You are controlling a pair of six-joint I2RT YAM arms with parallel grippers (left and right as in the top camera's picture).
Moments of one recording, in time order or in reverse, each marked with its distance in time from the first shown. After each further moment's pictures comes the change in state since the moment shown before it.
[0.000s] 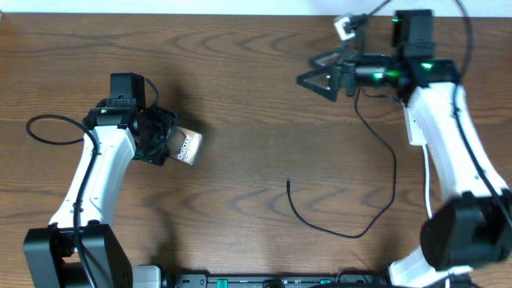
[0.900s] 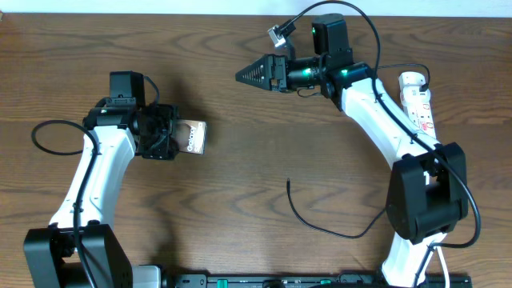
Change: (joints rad) left arm 0.000 0.000 0.000 0.049 0.089 -0.232; right arm 0.241 0.209 0.005 0.376 0.163 0.703
